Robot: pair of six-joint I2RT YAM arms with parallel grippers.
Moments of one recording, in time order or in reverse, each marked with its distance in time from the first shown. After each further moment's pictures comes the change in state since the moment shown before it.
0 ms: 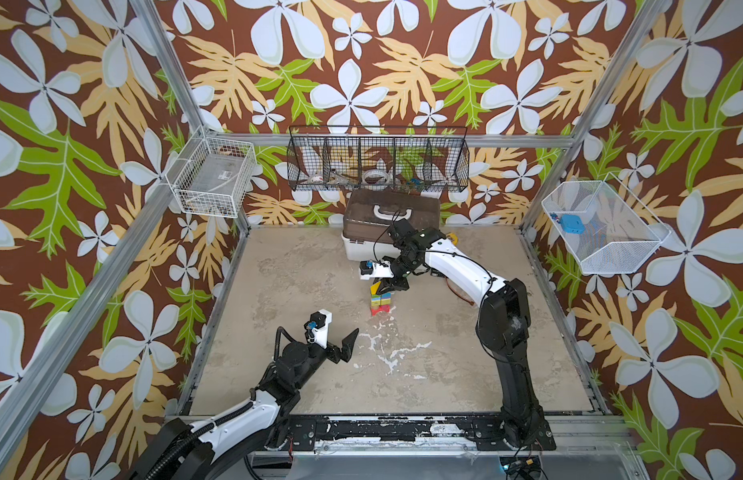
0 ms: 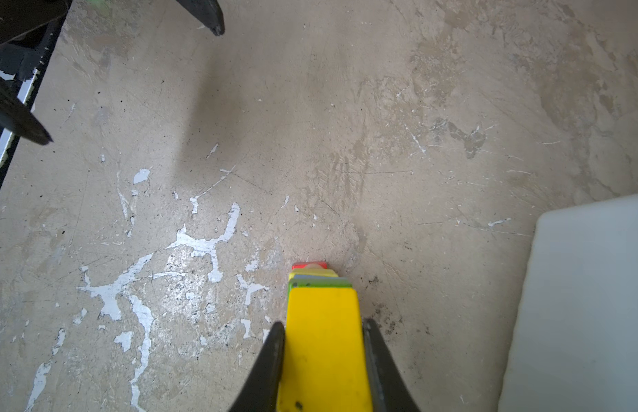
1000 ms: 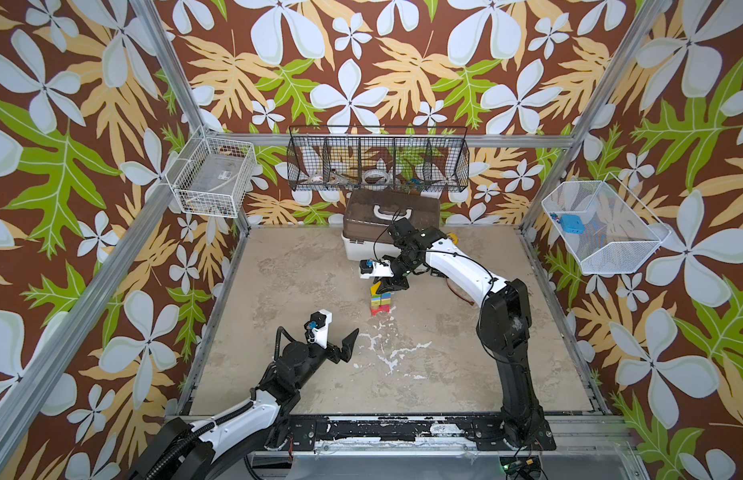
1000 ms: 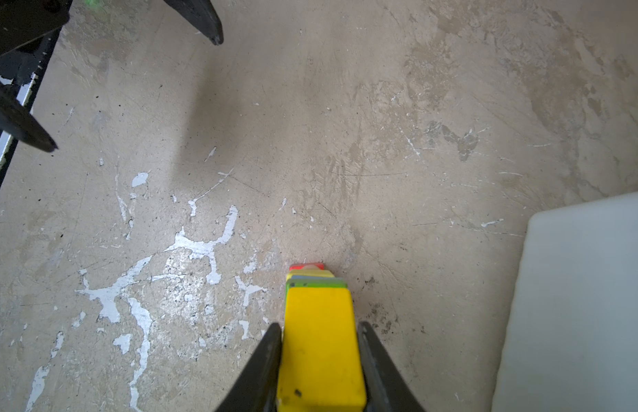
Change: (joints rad) left arm 0.000 0.004 0.000 0.000 0.000 0.000; right arm -0.001 -0.005 0.000 0.009 0.000 0.011
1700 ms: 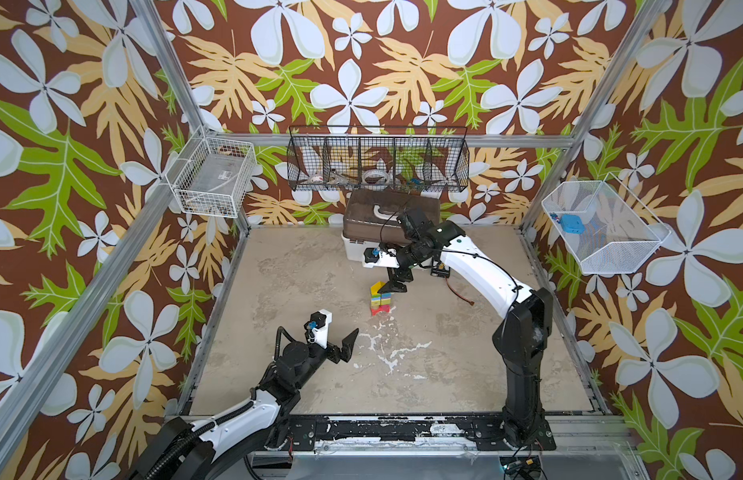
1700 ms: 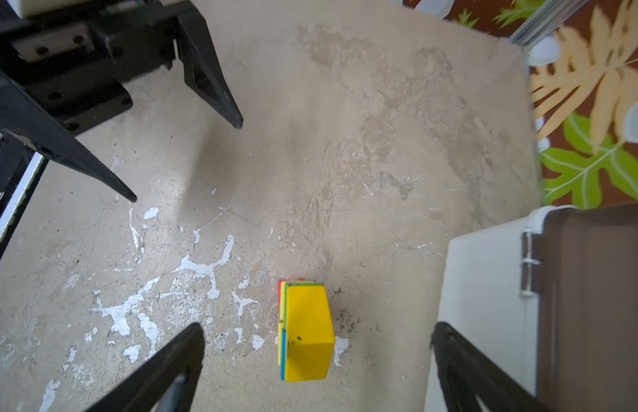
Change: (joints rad) left arm 0.000 0.002 0.000 0.000 -0.013 0.000; right arm 0.000 -0.214 -0.084 0.093 -0.052 0.044
